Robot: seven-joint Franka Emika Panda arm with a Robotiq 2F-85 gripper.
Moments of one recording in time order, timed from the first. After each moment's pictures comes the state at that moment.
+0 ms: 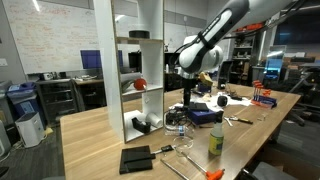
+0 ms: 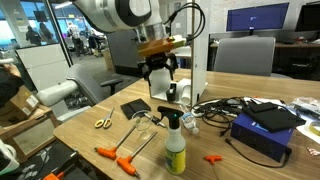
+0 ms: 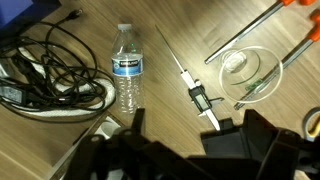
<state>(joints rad) 0.09 -0.03 -0.18 -2.35 -0.08 2.46 -0.83</state>
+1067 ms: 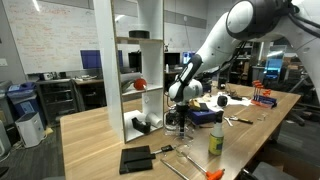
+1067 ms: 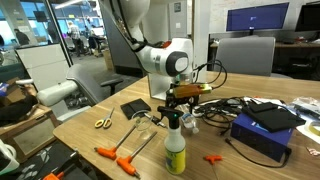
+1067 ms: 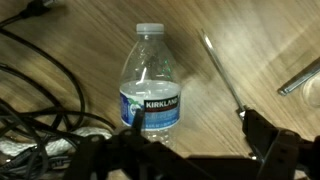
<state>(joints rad) -0.17 0.59 -0.01 -1.94 -0.03 2.49 -0.96</state>
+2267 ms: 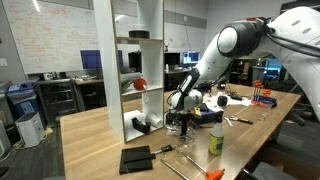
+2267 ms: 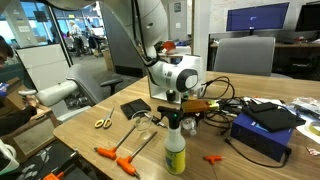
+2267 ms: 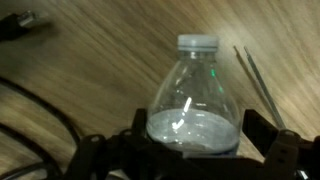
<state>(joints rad) -0.24 0.77 0.01 -1.80 -0.03 2.49 -0.97</state>
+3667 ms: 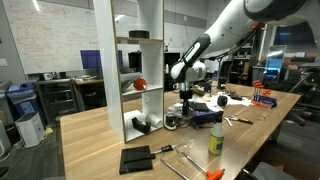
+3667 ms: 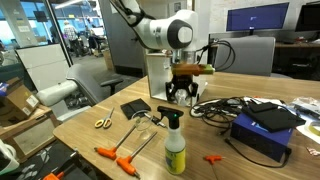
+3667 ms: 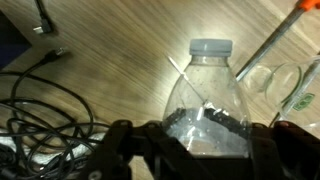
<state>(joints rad) -0.22 0.40 0.02 -1.94 -0.03 2.21 -0.83</state>
